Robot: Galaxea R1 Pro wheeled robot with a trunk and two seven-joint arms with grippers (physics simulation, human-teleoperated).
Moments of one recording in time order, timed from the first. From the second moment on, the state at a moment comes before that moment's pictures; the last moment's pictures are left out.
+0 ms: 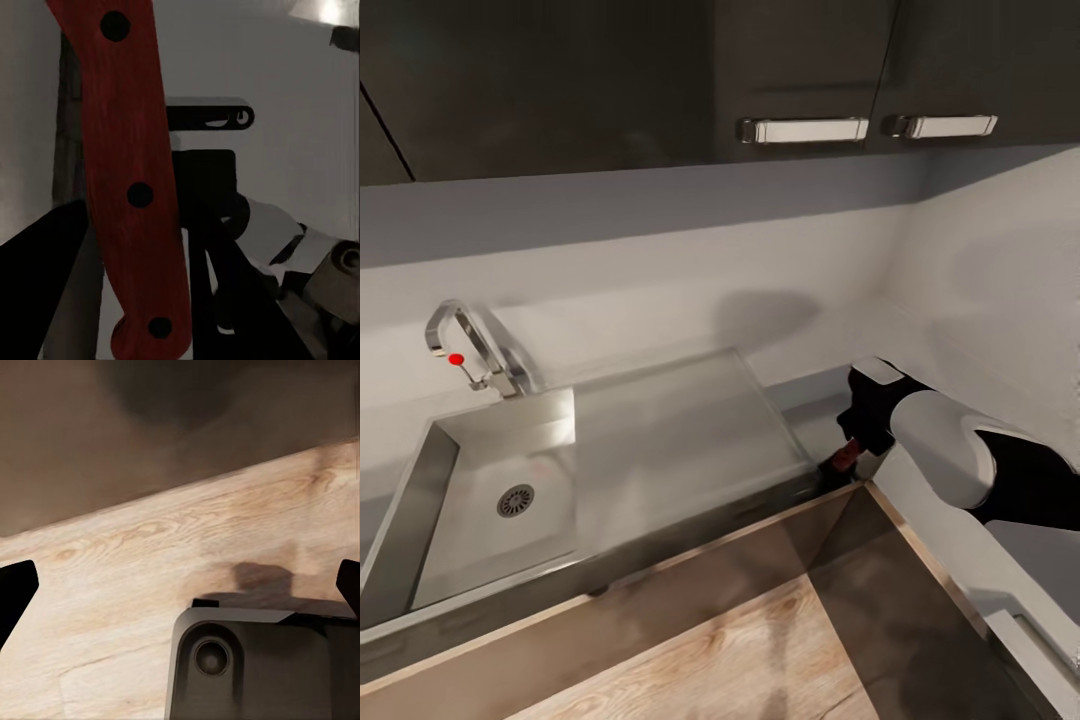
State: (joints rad) left arm -0.03 0.05 -0.72 -0.22 0.65 -0.79 0.27; right arm -1.47 -0.02 -0.21 -0.02 -0.90 0.38 -1.05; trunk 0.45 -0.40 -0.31
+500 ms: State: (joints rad) left arm -0.03 0.05 -0.72 -0.22 0.65 -0.79 0.27; right arm -1.47 0.00 -0.21 -0.05 -0.89 0.37 -1.04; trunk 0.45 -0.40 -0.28
